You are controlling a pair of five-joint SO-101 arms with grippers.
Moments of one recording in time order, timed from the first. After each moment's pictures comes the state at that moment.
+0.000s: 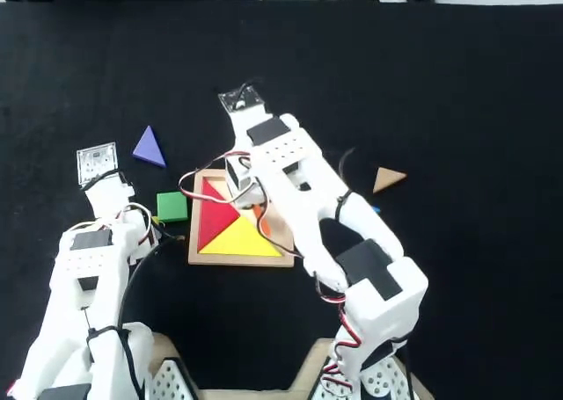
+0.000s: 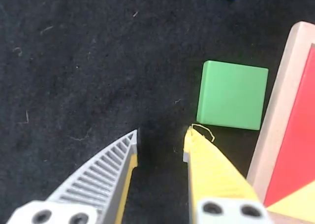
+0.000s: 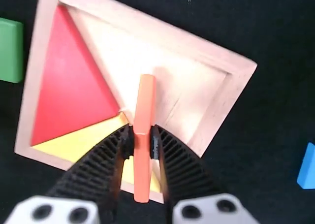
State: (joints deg) left arm -13.5 -36.4 71.8 38.2 4.9; right arm -30.1 14.9 6.5 74.2 -9.1
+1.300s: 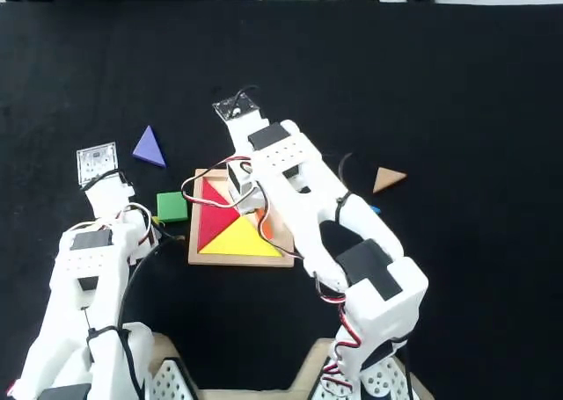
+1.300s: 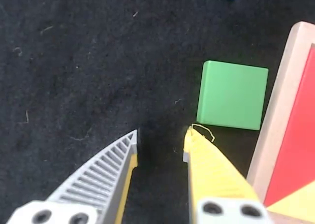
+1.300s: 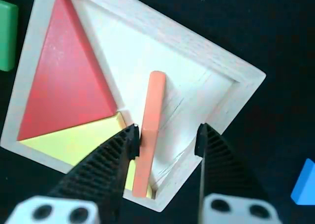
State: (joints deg) left arm -13.5 -36.4 71.8 38.2 4.9; right arm -30.1 14.9 9.5 70.9 -3.5
